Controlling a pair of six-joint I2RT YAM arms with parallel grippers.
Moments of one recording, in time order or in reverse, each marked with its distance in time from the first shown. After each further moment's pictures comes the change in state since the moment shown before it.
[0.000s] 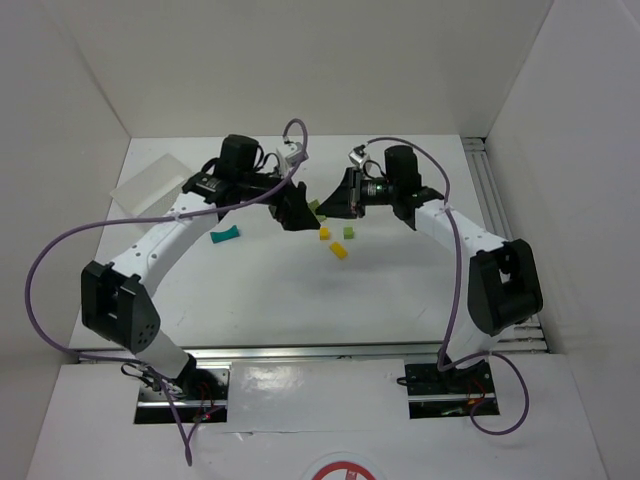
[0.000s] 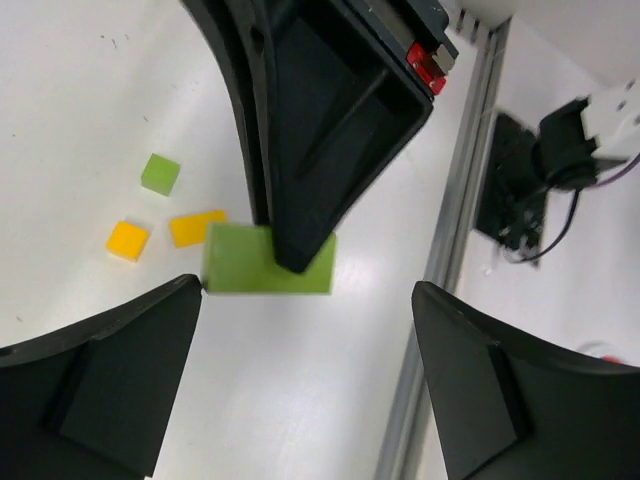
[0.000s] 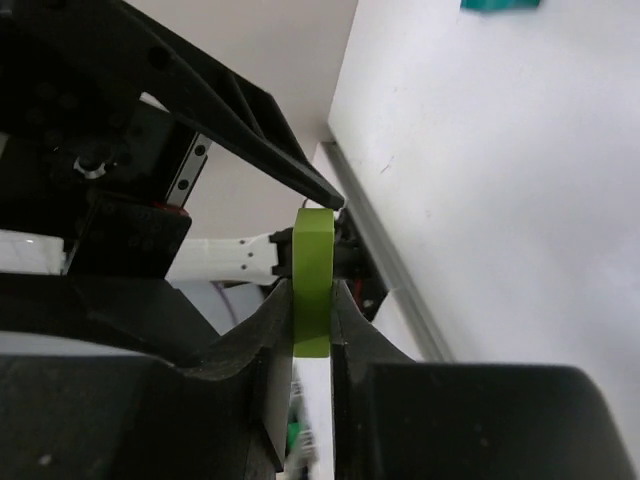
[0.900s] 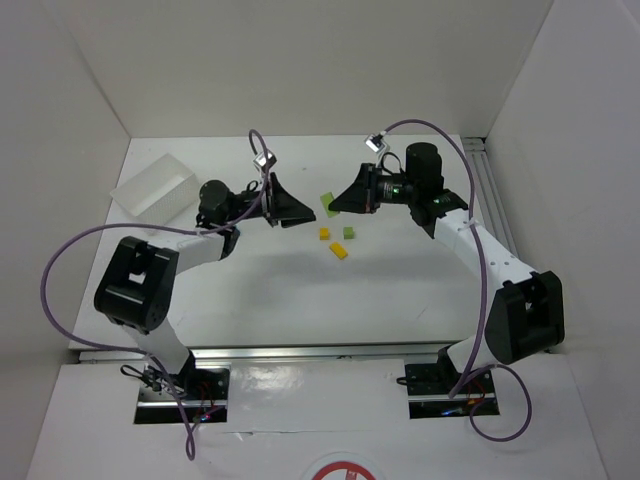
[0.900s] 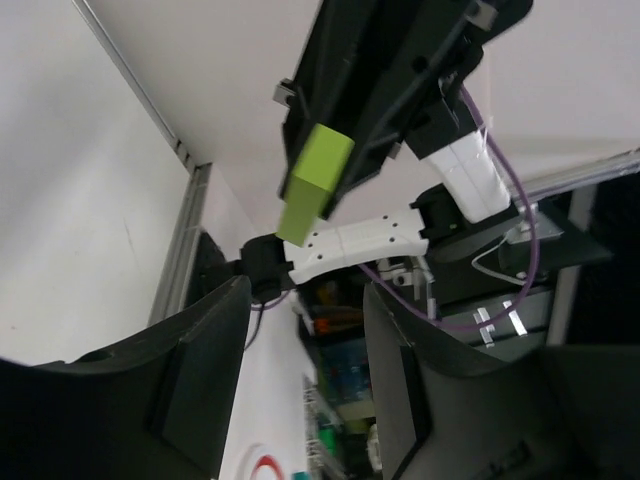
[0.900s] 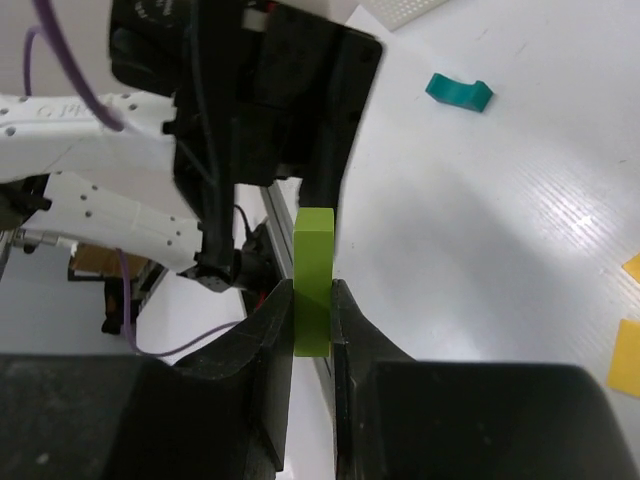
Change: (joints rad) left arm 0.115 0.090 -0.566 1.616 0.272 -1.578; right arm -0.034 -0.189 -0.006 -0.075 0.072 -0.392
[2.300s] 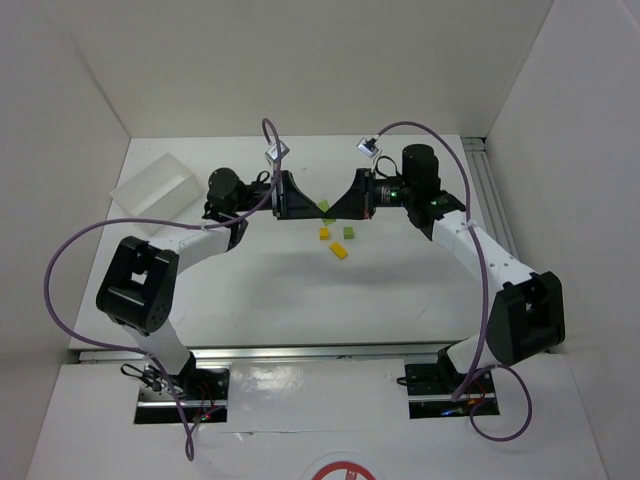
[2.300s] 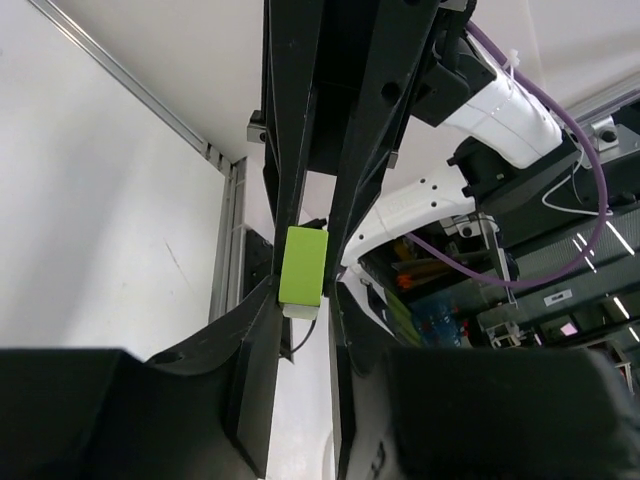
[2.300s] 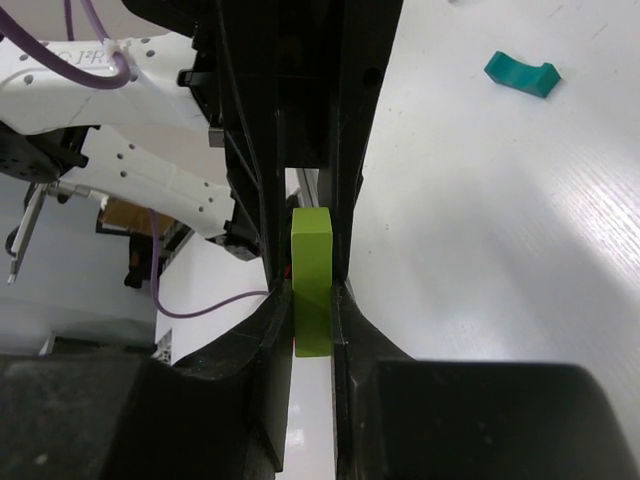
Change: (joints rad) left arm -0.062 0.017 0.128 -0.120 0.047 0.242; right arm 0.027 -0.003 -0.007 0.005 -0.103 -0.017
